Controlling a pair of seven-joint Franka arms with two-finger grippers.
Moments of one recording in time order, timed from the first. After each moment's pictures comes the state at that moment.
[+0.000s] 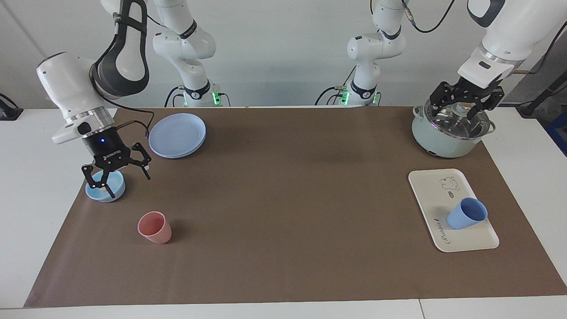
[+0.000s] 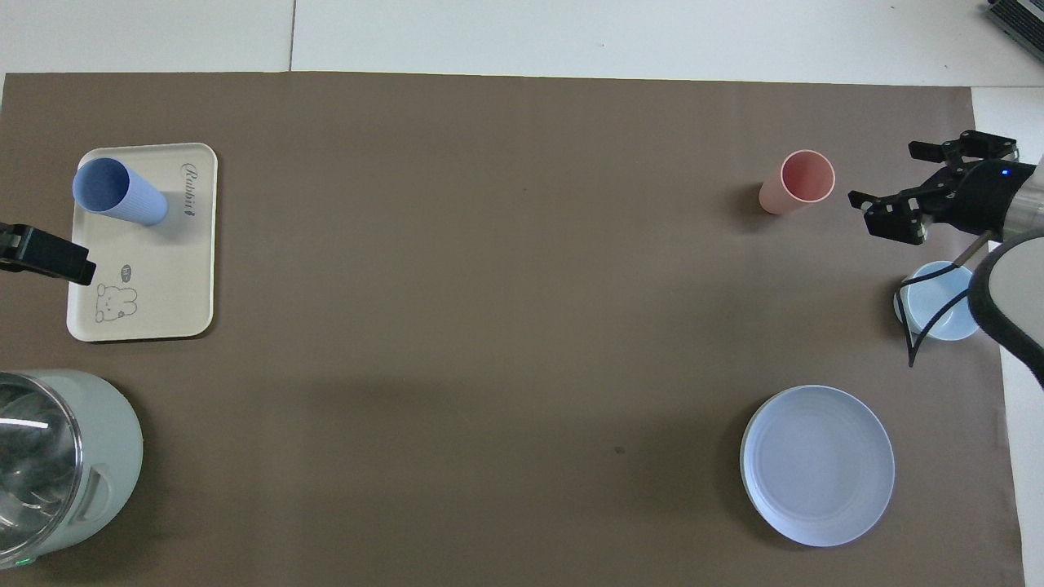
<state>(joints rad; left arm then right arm) 0.10 0.03 -0.15 -1.46 0.04 1.41 0.19 -0.03 0.03 -0.07 -1.98 0.49 2.45 -1.09</state>
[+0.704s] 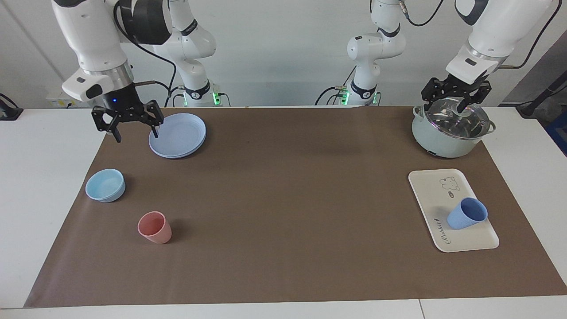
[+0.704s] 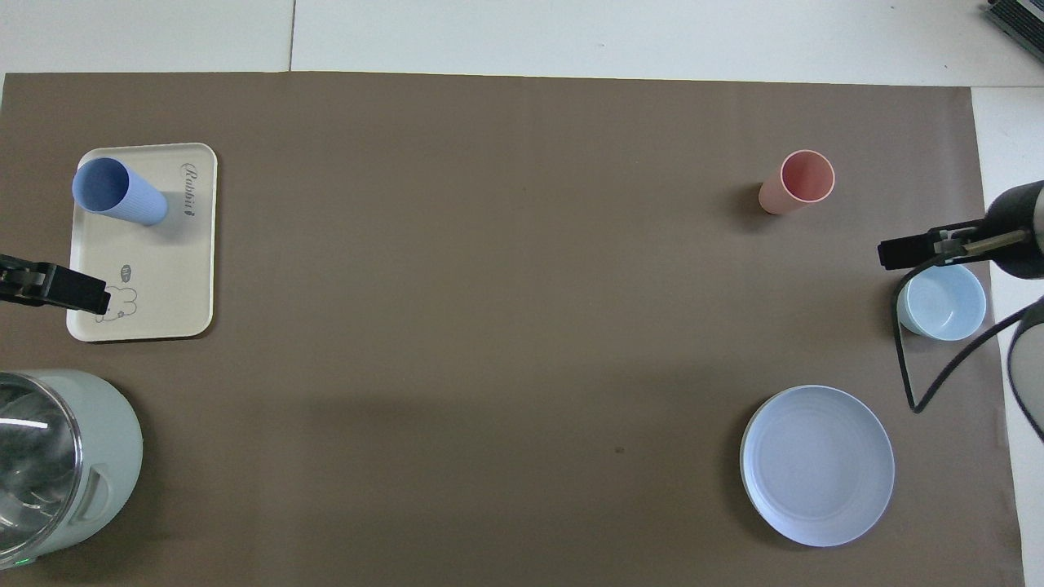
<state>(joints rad) 0.10 -0.07 -0.15 -1.64 0.04 1.53 0.16 0.08 -0.07 -0.07 -1.70 -0.05 1.74 -0.08</state>
